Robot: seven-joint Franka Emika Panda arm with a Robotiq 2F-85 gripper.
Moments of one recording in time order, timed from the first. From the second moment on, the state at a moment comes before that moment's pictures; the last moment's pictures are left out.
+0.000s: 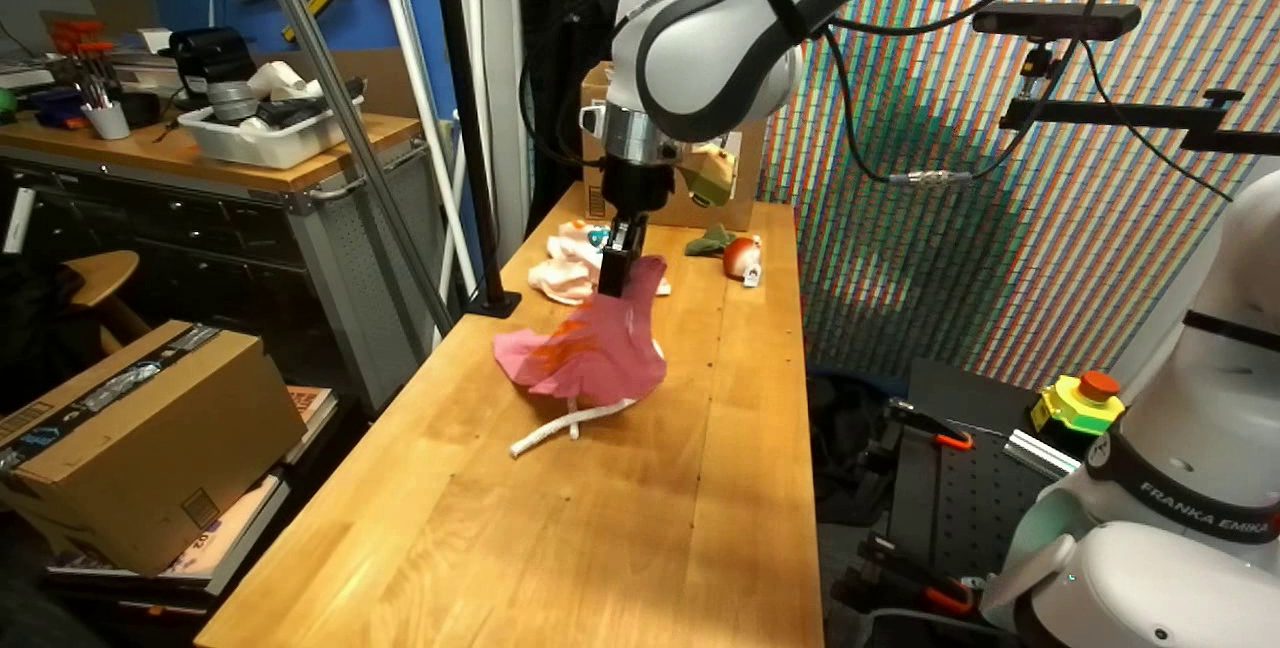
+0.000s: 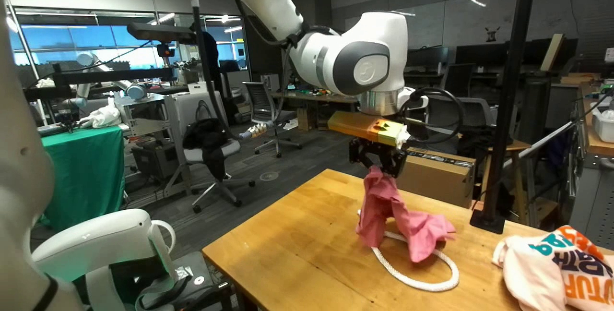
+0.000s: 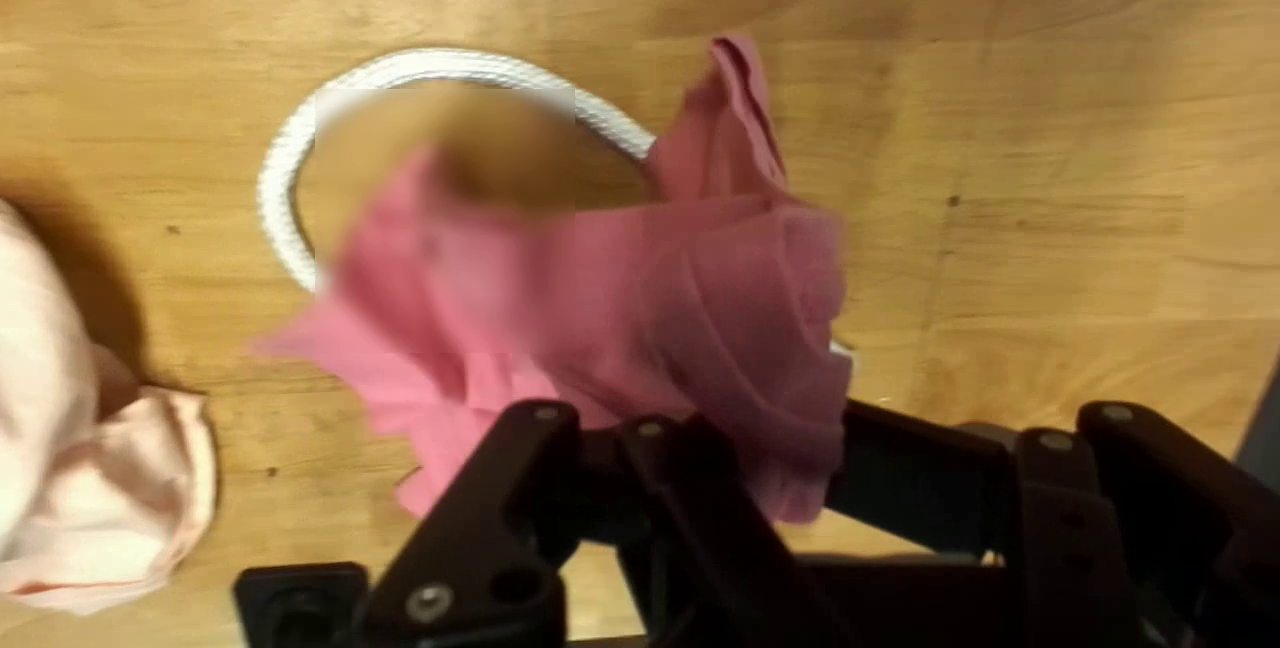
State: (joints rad) arm 0.00 0.16 0.09 -2.19 0.15 2.44 -0.35
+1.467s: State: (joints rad) arm 0.08 0.13 0.17 -2.19 0.55 1.89 -0.67
